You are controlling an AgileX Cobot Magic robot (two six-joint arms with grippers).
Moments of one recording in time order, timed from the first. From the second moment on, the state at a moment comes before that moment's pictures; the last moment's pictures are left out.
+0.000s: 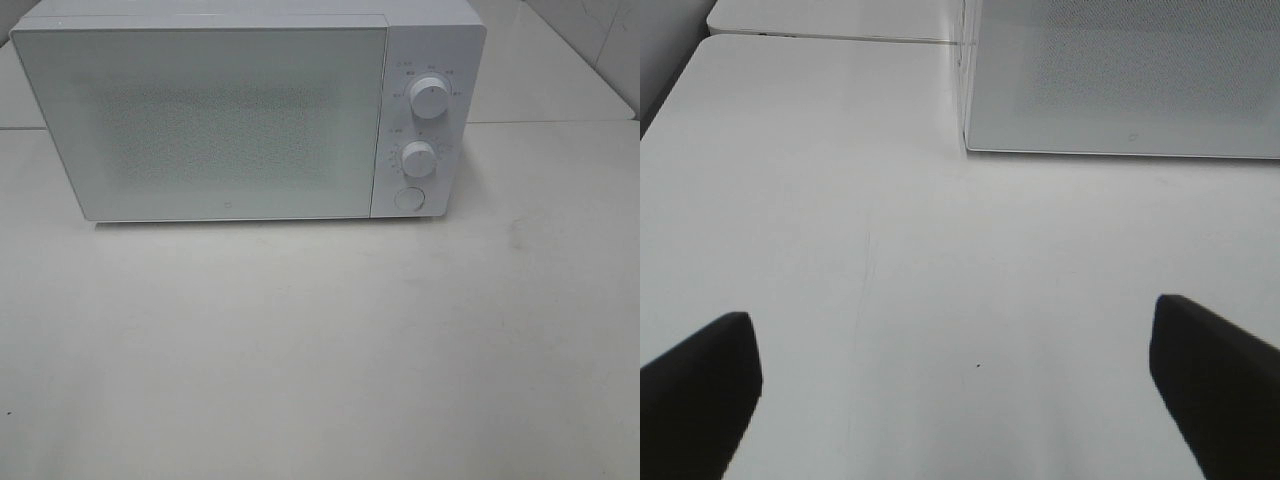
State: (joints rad) left arm 0.07 0.00 -0.50 -0.09 1.05 0.09; right arm 0.10 0.24 -0.56 -0.12 0.82 0.09
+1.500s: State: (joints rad) left arm 0.07 0.00 -0.50 -0.09 1.05 0.09; right arm 0.10 1.03 -0.56 -0.12 -0.04 0.11
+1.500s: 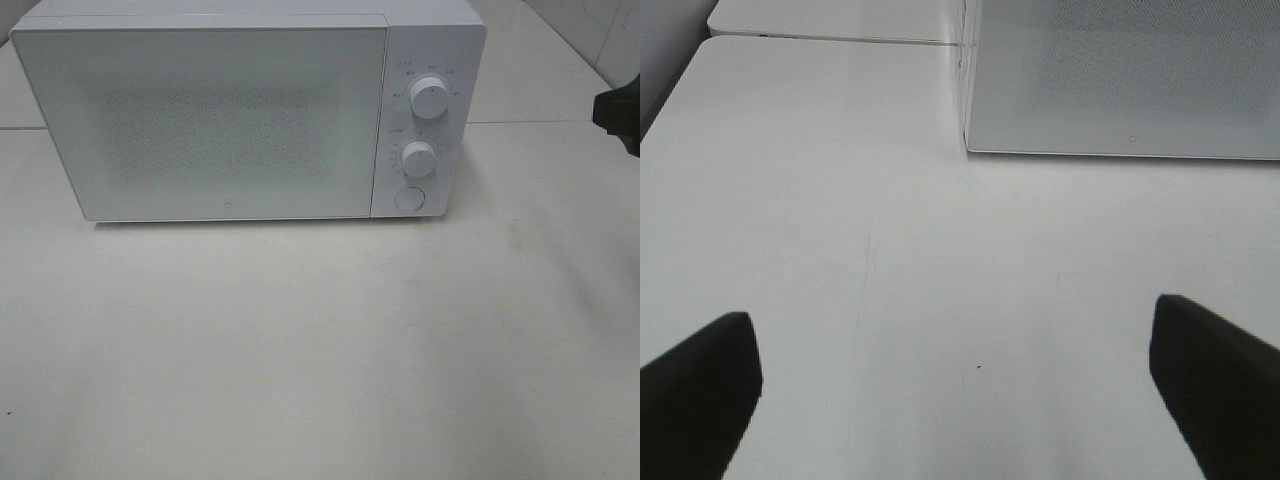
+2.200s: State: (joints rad) left arm 0.07 0.00 -0.50 -0.09 1.05 0.09; right arm 0.27 1.28 -0.43 0.16 -0.57 -0.11
